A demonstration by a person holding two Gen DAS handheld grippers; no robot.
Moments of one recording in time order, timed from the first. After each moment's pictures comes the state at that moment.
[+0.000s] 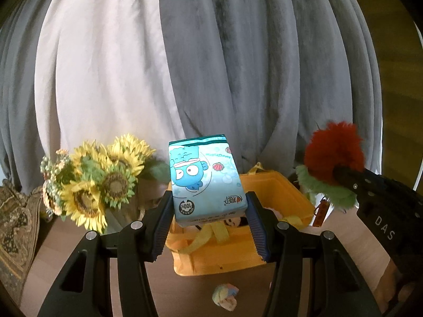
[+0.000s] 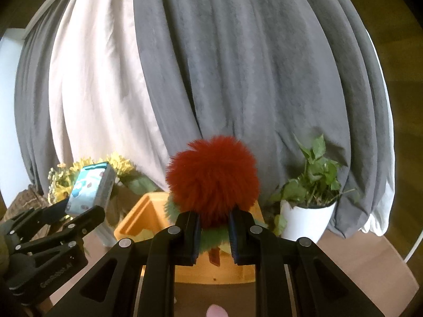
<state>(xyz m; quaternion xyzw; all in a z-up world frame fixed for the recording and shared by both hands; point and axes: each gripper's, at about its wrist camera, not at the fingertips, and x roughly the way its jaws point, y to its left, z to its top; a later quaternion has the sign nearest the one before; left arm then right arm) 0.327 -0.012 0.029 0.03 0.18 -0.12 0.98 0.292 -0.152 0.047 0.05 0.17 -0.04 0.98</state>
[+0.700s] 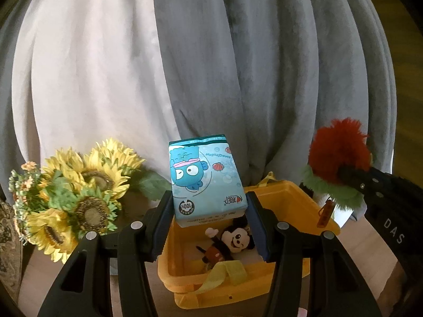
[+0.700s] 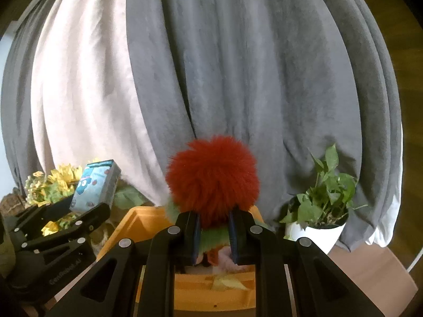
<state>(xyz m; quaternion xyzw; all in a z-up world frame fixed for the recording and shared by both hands) 0.410 -0.016 0.017 0.03 0.19 -0.14 0.97 0.362 -0.147 0.041 0.03 0.18 -0.07 0.98</state>
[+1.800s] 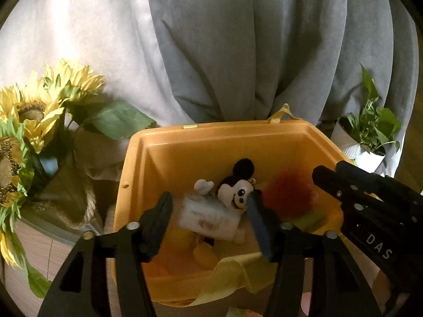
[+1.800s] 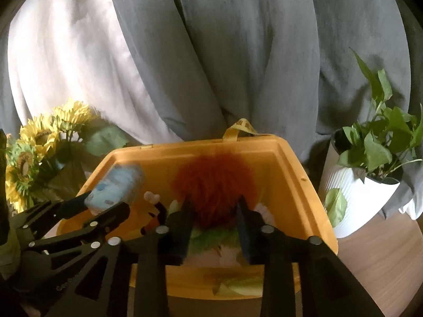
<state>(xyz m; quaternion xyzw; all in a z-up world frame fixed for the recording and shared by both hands) 0.482 -0.034 -0.060 0.04 0.34 -0.17 0.93 0.447 -0.156 -0.047 0.06 0.33 -0.04 0.94</state>
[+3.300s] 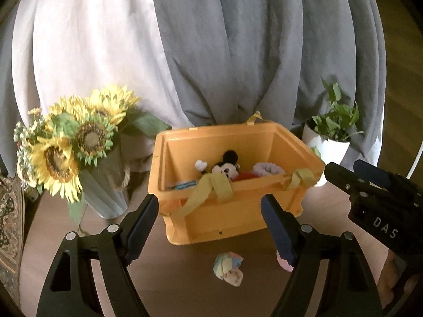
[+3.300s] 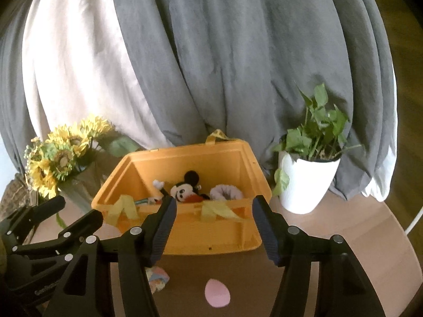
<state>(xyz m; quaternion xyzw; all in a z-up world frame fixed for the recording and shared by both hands) 0.352 -0.010 -0.022 0.05 0.30 -0.15 0.94 0.323 -0.149 0.002 0.07 0.30 -0.07 0.95</state>
